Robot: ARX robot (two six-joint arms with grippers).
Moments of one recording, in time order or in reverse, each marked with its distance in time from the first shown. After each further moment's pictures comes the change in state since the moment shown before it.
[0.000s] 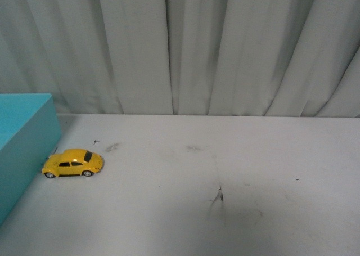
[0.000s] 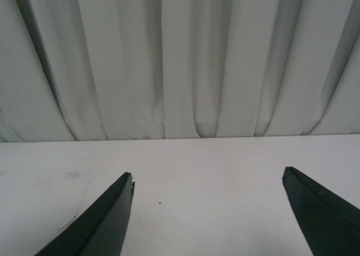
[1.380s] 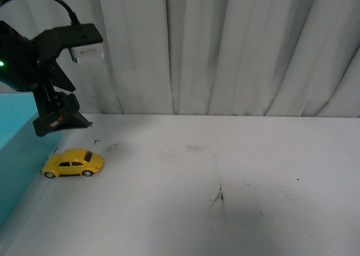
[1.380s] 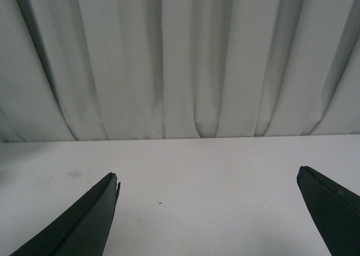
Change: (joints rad) left arm -0.057 1.925 1.349 -0.425 0.214 0.970; right arm 0.000 0.000 0.000 0.000 0.000 0.000
